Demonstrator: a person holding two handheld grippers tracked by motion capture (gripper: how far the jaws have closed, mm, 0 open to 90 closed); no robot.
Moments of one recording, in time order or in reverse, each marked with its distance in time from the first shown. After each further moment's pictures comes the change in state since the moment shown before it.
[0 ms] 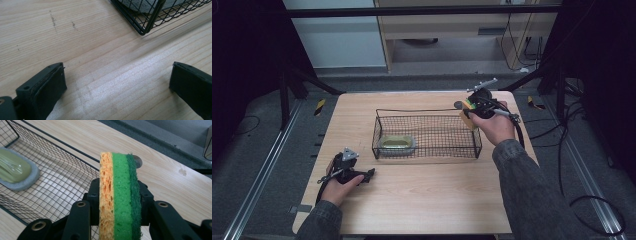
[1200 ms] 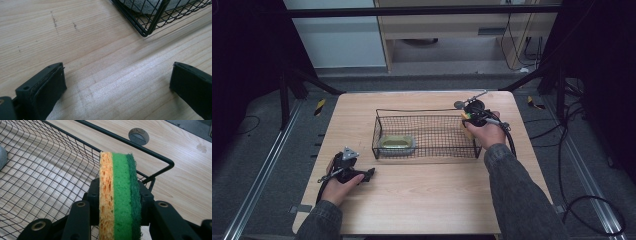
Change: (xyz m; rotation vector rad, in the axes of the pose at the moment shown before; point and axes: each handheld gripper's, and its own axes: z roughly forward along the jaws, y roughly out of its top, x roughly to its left) left arm 0.002 0.001 0.001 0.005 0.003 0.003; right arm -0.002 -0.028 0.061 0.114 -0.023 0.048
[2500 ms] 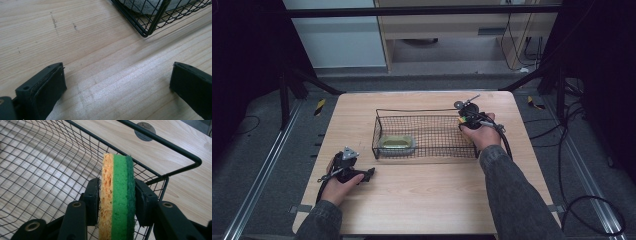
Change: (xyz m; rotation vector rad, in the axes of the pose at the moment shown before) left arm 0.001 0.001 0.001 -0.001 -0.005 0.002; right arm 0.013 -0.001 0.012 0.040 -0.020 -0.044
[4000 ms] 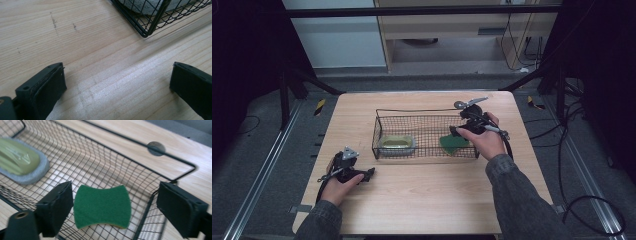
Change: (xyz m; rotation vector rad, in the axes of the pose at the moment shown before) left arm 0.001 0.000 0.000 0.000 -0.001 0.006; right arm 0.014 -0.009 -0.047 -0.162 0.088 0.060
